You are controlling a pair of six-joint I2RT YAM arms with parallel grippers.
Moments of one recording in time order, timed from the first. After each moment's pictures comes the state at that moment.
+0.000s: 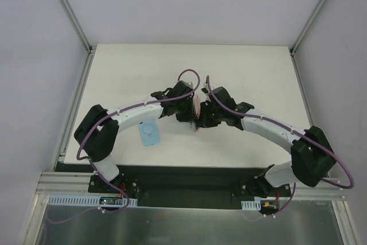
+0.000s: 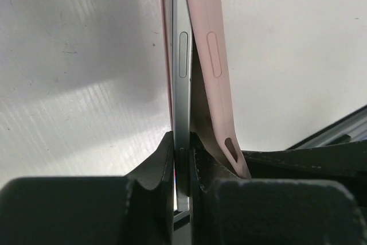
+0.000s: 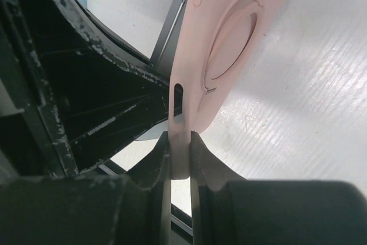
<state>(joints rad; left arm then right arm) -0.78 1.71 1.17 -0.46 0.07 -0.79 0.73 1.44 0.91 -0.37 -0.16 0.50</state>
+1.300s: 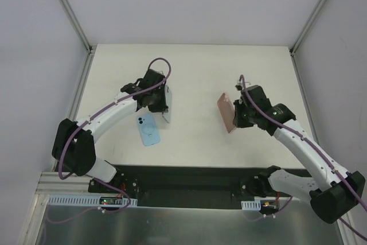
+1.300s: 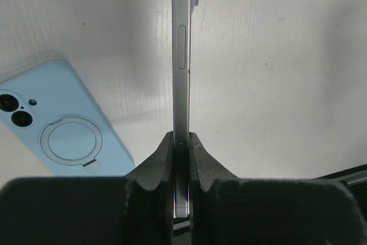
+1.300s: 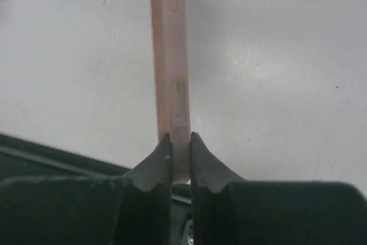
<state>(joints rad) -0.55 1.48 1.13 -0.64 0.04 -0.63 0.63 1.06 0.99 -0.92 0.12 0.30</state>
